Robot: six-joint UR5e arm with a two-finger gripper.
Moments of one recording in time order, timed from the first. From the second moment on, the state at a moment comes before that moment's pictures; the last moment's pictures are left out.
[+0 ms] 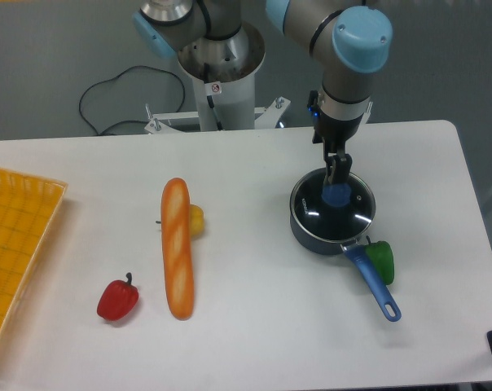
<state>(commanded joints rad) 2.71 -1.69 -1.75 -1.30 1.51 2.11</state>
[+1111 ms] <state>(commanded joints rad) 2.66 -1.79 -1.74 -1.14 1.61 2.11</state>
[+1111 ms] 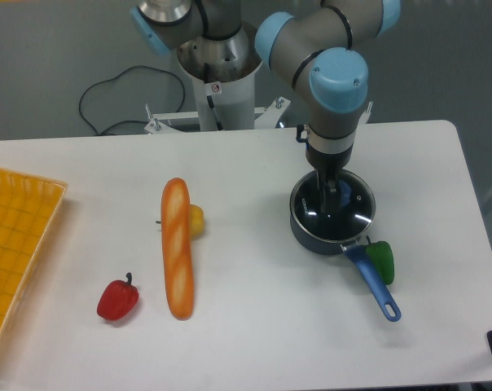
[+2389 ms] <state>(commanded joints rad) 2.71 -1.84 -1.77 -1.09 1.60 2.20</state>
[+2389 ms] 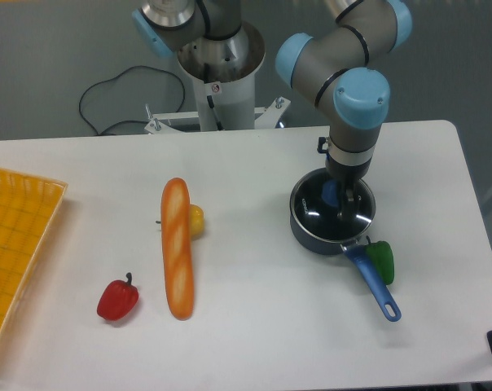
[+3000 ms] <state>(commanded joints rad) 2.71 -1.84 -1.77 -1.09 1.60 2.20</state>
